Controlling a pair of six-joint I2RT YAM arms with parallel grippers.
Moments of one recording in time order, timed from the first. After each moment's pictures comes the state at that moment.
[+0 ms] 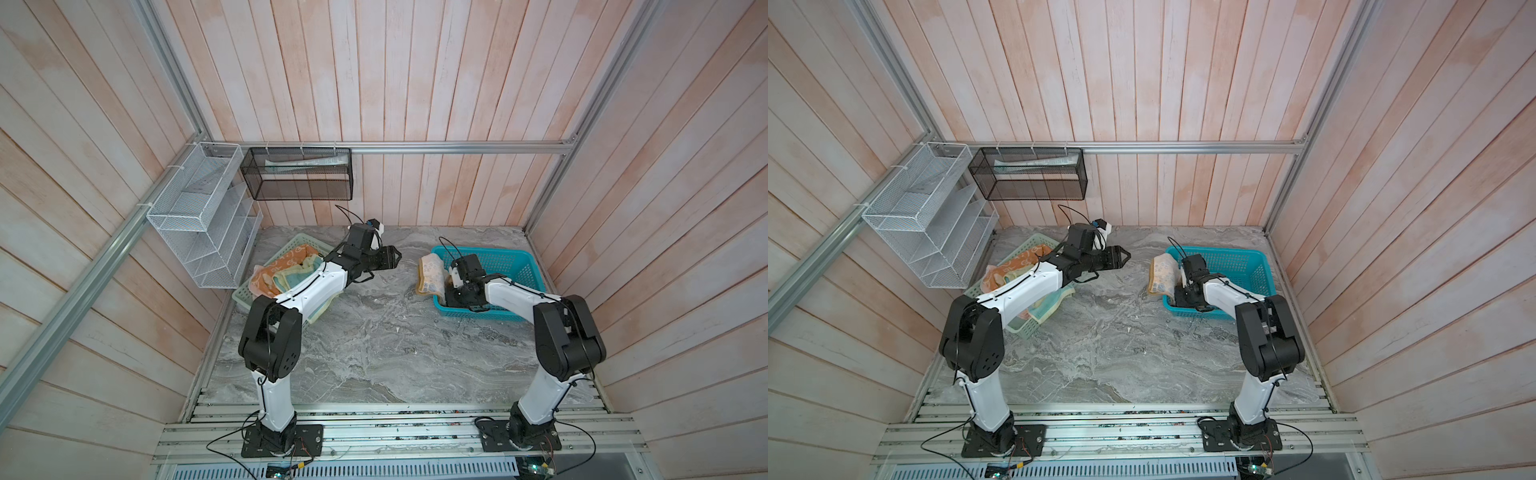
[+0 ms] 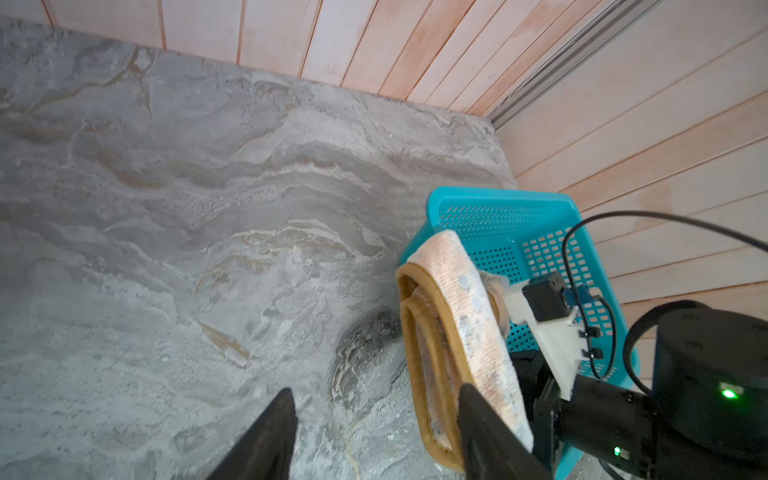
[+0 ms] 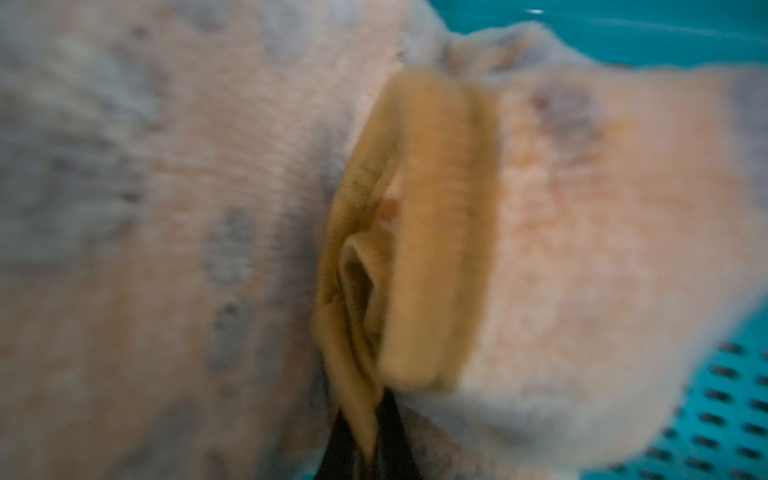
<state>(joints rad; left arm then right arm) -0.47 1.87 1.48 -0.23 0.29 -0.46 0.36 1.81 1.13 -0.44 -0.04 0.21</state>
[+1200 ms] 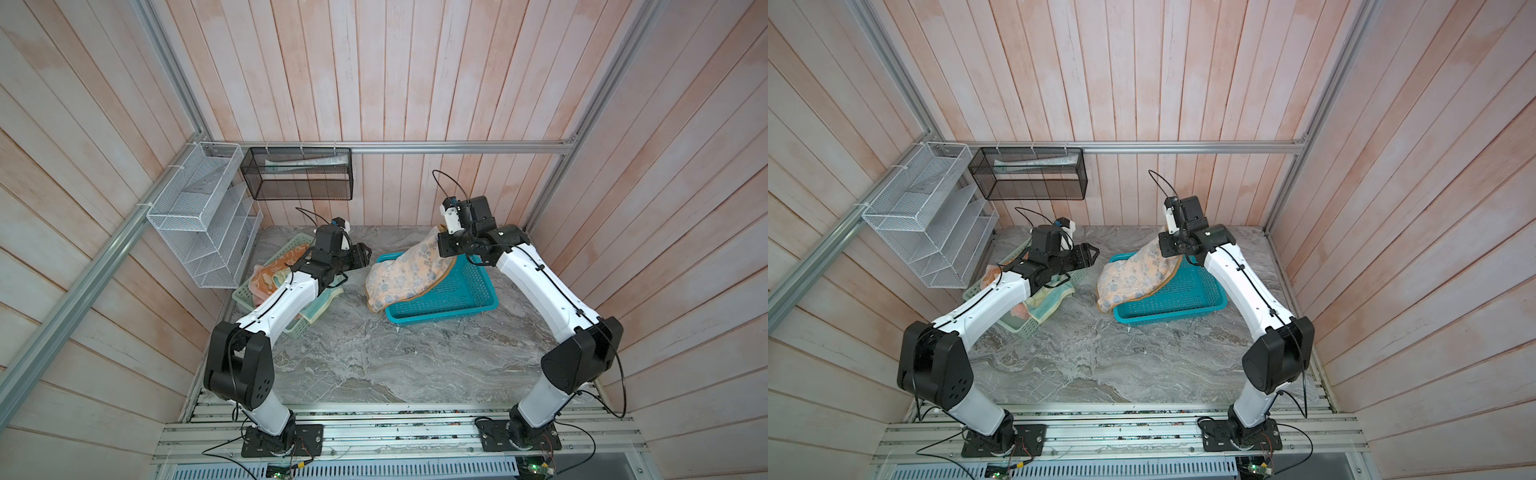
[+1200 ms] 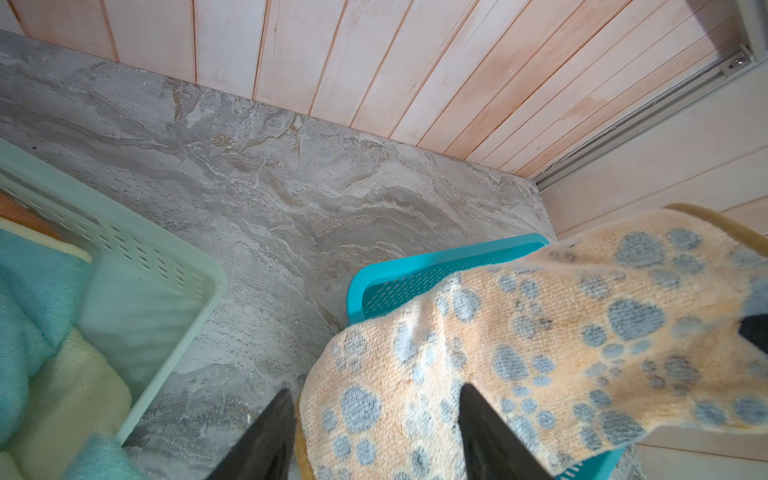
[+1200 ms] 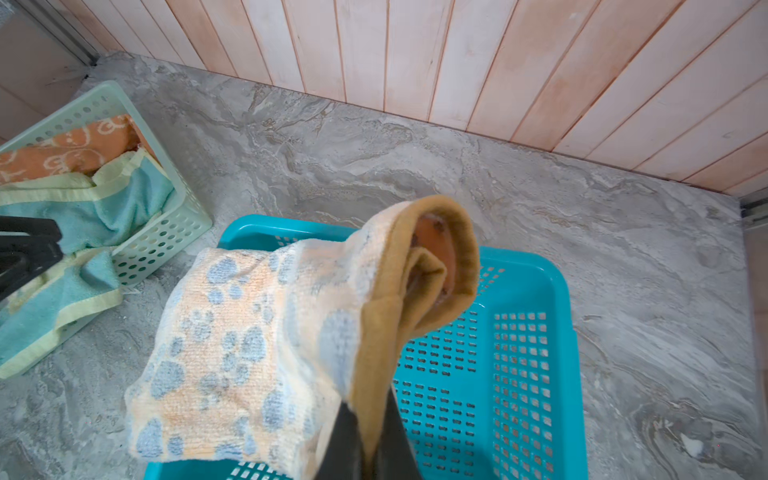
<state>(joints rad) -0.35 1.64 1.32 -0.25 0.20 -0.47 0.43 1.71 1.78 -0.84 0.03 0.11</state>
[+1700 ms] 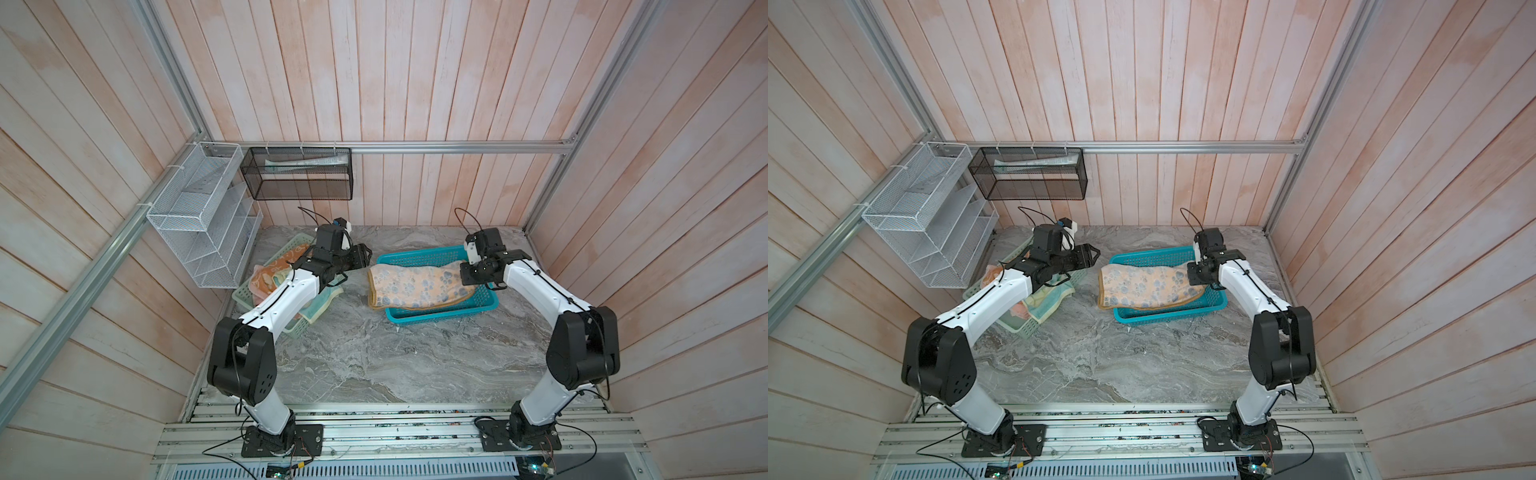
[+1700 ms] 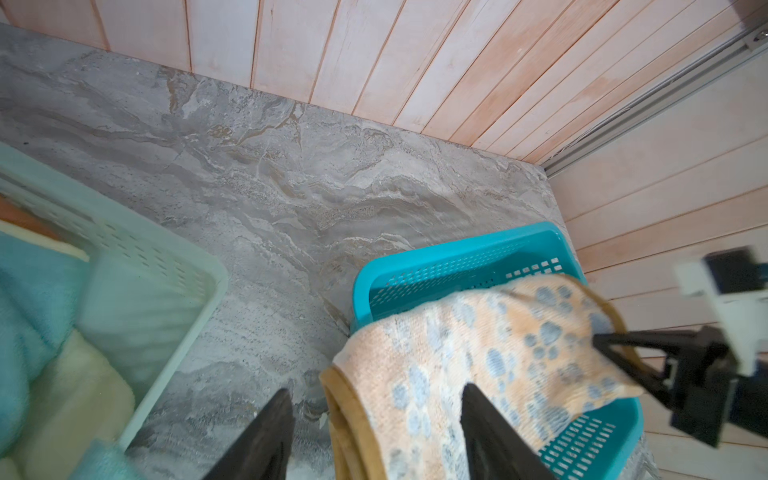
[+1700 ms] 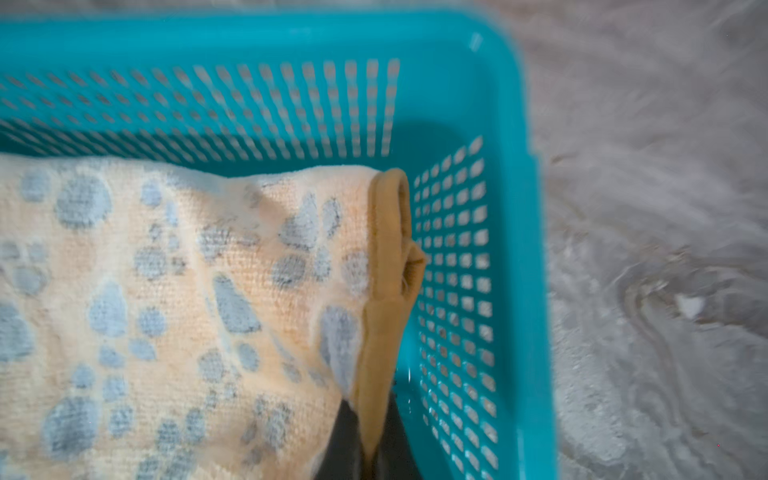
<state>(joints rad) -0.34 1.71 1.38 -0.29 0.23 -0.43 0.24 1.74 1.33 -0.67 0.03 0.07</state>
